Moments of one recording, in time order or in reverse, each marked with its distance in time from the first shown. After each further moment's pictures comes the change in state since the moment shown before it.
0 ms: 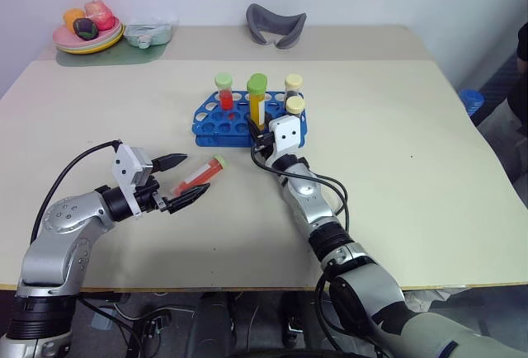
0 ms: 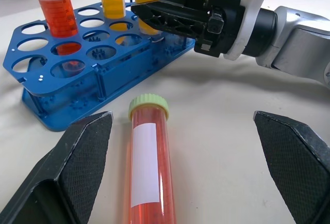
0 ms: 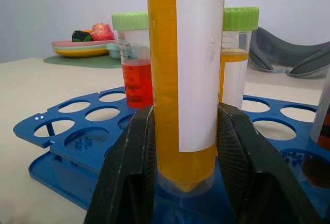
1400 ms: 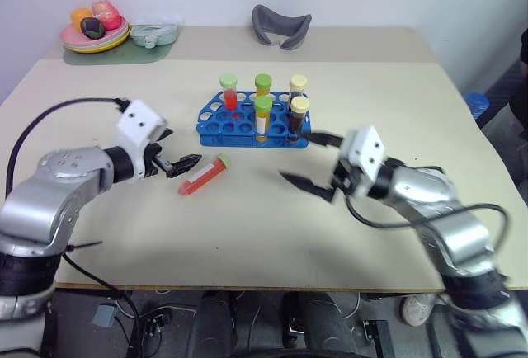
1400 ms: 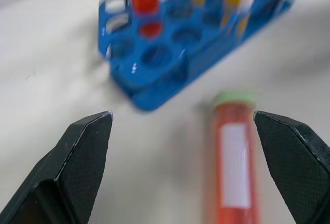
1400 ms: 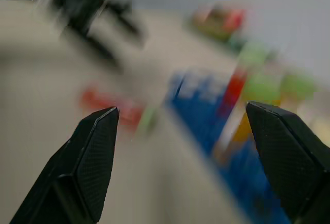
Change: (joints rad) left arm -0.393 0.269 -0.225 -0.157 0.058 0.673 0.294; right arm 0.449 -0.846 -0.010 -1.276 0.397 0.841 0.684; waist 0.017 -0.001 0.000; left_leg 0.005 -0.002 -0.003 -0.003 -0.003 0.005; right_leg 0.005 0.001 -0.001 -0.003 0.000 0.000
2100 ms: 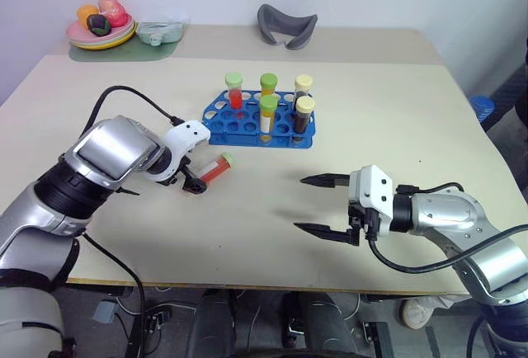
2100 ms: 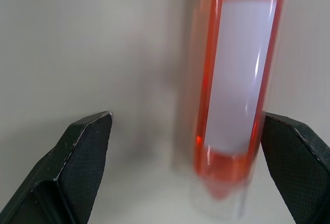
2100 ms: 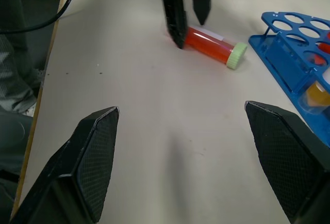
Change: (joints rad) left arm -0.510 -0.100 -0.555 0.316 0.053 0.485 -0.099; right arm 0.093 -0.058 -0.011 -0.098 0.026 0.039 0.096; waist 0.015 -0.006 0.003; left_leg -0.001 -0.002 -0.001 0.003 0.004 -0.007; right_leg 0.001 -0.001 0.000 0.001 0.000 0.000
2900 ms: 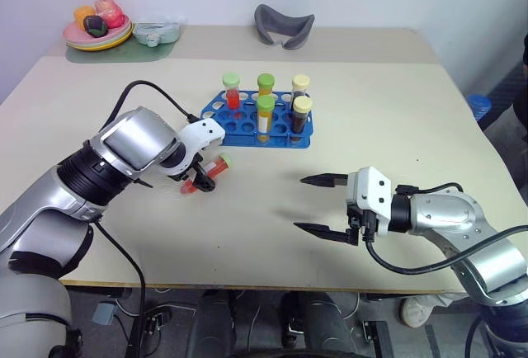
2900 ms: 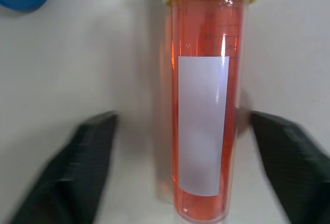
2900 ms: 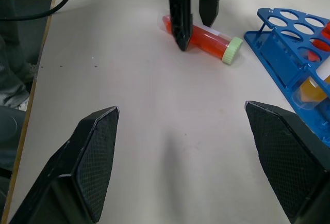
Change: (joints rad) left arm -0.088 -0.009 -0.141 0.047 0.056 -0.023 -0.092; right arm 0.000 0.009 0.005 -0.001 -0.041 -0.007 0.001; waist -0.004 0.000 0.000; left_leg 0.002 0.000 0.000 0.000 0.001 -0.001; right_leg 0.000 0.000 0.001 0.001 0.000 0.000
